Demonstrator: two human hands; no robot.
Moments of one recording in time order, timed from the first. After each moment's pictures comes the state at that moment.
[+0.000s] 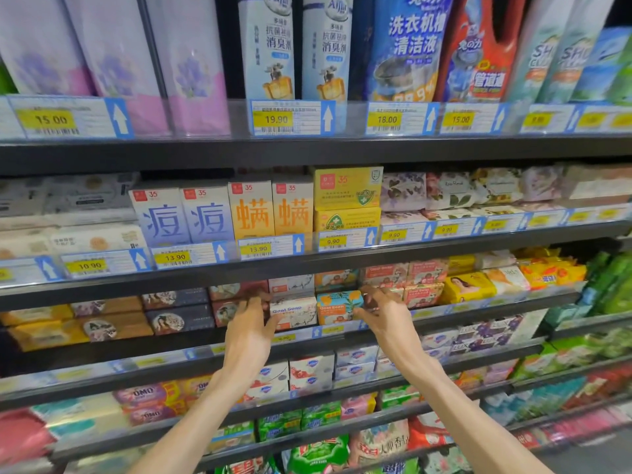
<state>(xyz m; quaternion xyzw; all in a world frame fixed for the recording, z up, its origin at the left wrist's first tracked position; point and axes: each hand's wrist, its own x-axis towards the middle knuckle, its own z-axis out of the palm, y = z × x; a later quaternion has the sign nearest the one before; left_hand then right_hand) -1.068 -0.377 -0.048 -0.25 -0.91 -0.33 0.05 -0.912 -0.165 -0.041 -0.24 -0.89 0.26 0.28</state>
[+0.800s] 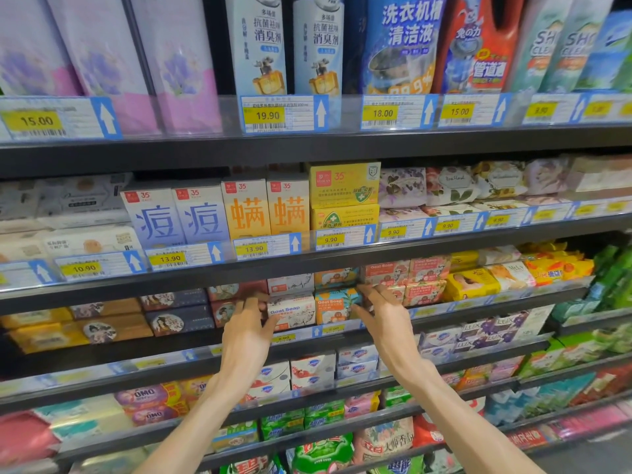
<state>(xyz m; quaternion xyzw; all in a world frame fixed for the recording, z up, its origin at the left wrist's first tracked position) -1.066 -0.380 -0.047 -0.25 -0.91 -0.33 0.07 -0.920 -0.170 -0.055 -0.24 -0.90 0.20 0.31</state>
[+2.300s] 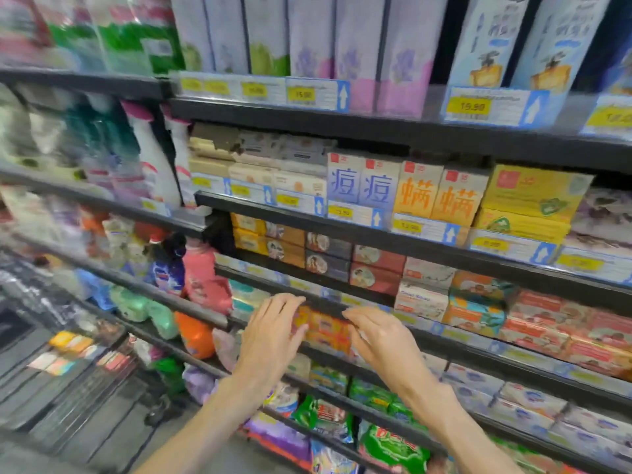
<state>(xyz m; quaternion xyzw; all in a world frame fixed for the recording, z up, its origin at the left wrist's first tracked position) -0.985 -0.569 -0.059 -0.18 -0.94 -0.20 0.20 -0.964 -0.332 -0.058 0.21 -0.92 0.18 0.28</state>
